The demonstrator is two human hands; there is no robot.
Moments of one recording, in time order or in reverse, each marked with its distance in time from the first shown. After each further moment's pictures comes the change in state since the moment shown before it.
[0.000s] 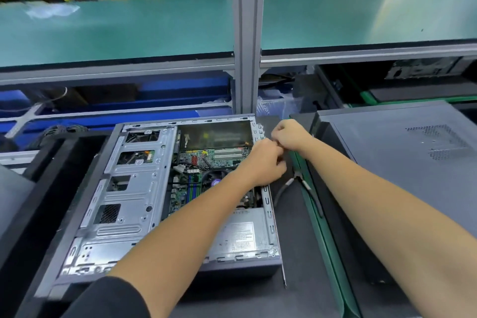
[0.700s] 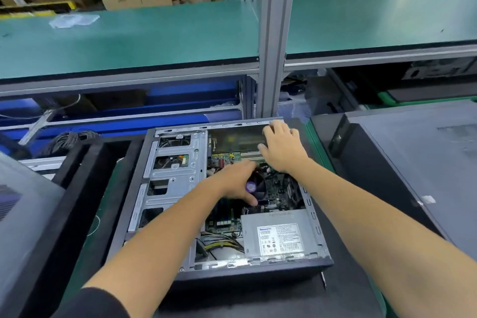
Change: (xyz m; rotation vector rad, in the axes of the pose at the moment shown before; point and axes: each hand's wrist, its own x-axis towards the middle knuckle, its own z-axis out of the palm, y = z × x) left_hand -0.067 -0.129 -0.029 0.108 -0.403 -0.085; right_hand -0.008 -0.040 0.090 -0.689 0.273 -0.400
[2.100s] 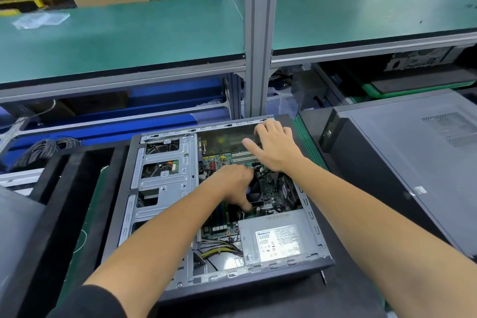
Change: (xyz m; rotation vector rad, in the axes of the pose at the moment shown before) left_hand 0.012 0.007 -0.004 0.376 -0.037 0.123; right_hand 0.000 0.002 0.000 0.204 0.026 0.042
